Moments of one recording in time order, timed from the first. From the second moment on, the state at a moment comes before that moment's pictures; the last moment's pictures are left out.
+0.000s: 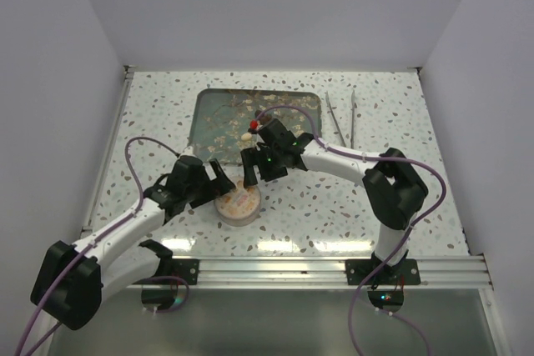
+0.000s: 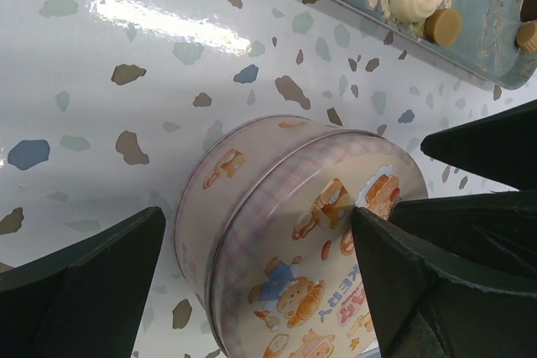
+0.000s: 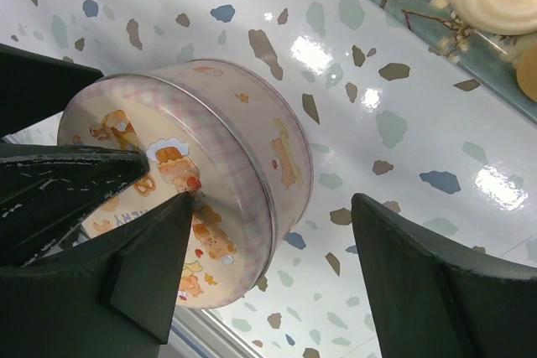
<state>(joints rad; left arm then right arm) -0.48 1.01 0.47 -0.29 -0.01 -0.86 0.80 1.83 1.28 -0.42 -0.24 0.47</state>
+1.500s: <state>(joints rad) 0.23 0.97 0.72 -0.39 0.06 -0.45 0.27 1.37 1.09 -0.55 -0.09 0.36</state>
